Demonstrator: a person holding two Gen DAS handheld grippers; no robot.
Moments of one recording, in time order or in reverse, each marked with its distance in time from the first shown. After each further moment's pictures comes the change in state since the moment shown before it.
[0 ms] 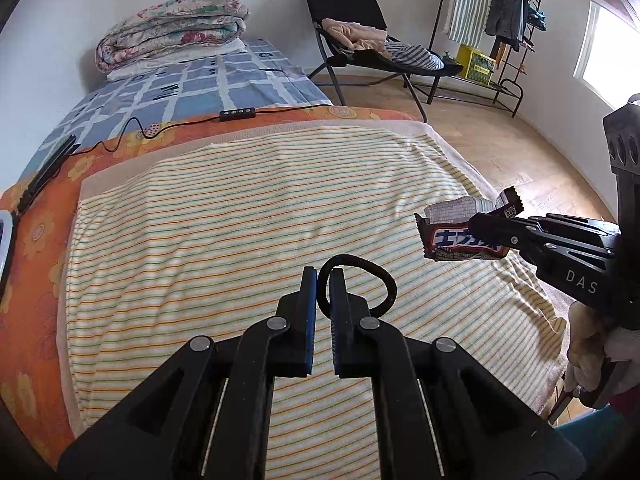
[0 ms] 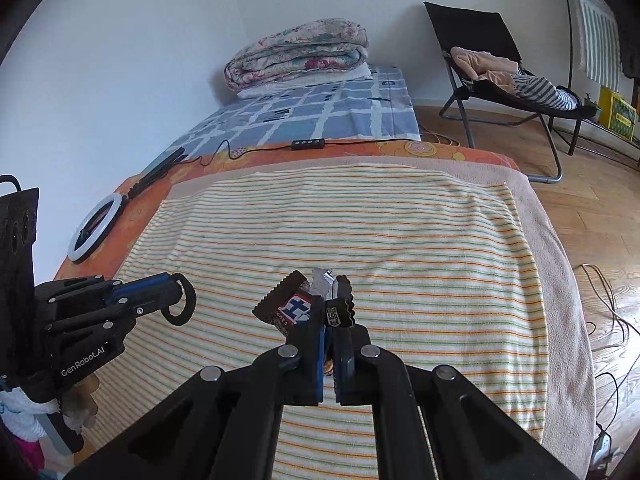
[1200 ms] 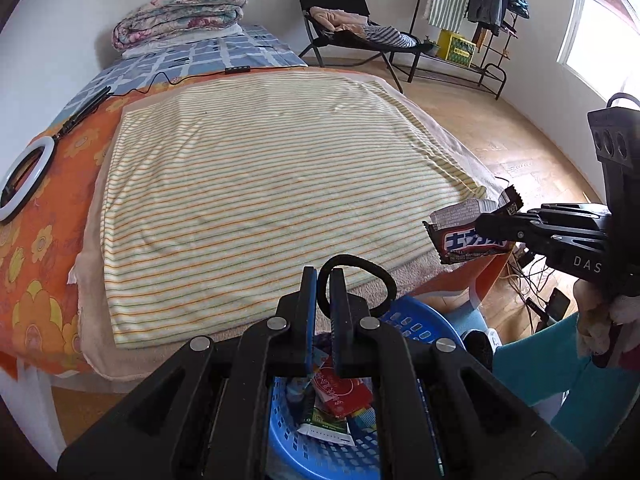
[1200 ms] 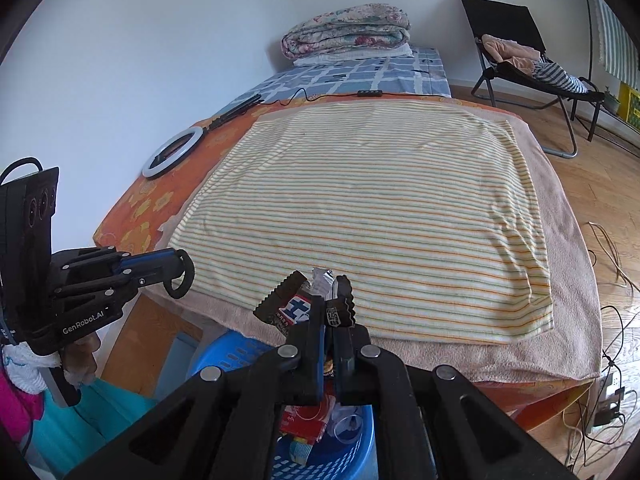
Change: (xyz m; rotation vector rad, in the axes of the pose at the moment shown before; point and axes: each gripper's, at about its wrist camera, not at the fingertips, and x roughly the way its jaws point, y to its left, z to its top) left arm -0.146 -0.055 -0.174 -0.005 0.055 -0.024; right arm -0.146 0.057 -0.165 -0.066 0.096 0.117
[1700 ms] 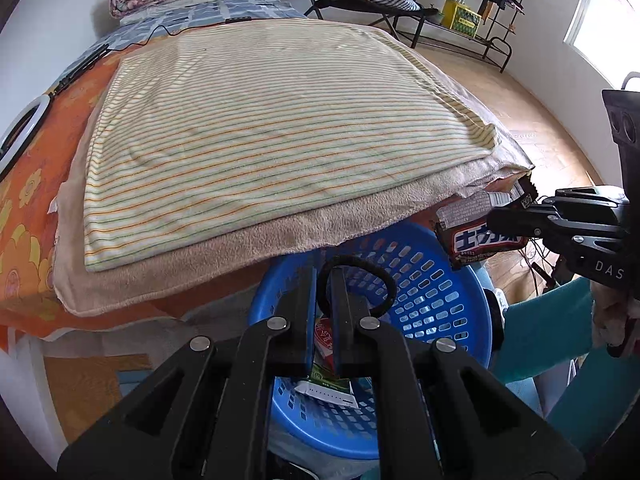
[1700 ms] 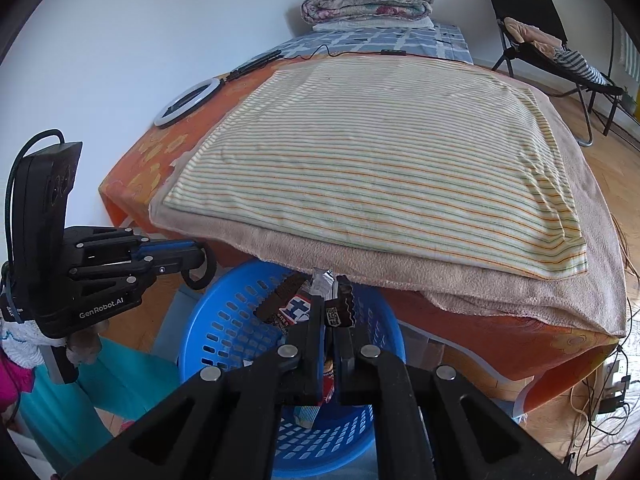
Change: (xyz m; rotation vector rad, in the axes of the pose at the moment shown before) left arm 0.025 0.003 -0.059 -0.009 0.118 0.002; right arm 0.020 0.024 -0.055 -0.064 0.106 0.019
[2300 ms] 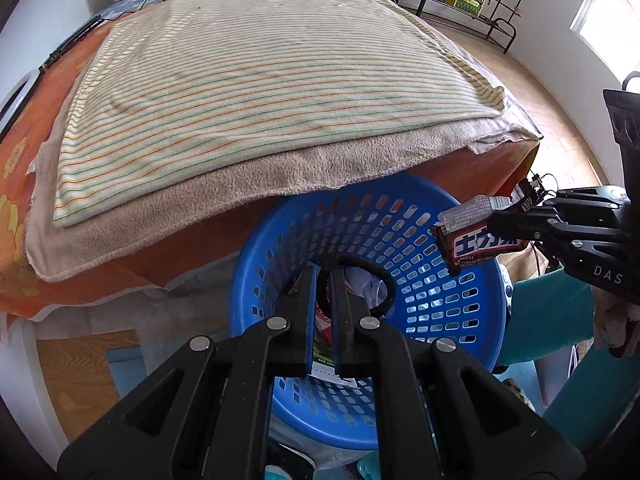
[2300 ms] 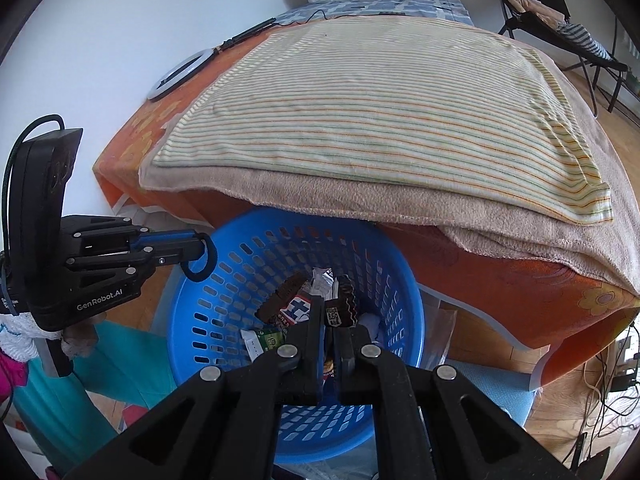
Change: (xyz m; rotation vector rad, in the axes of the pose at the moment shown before) left arm 0.028 -0.001 -0.022 -0.006 0.097 -0.009; right arm 0.030 -0.003 -0.028 0.034 0.096 0.012
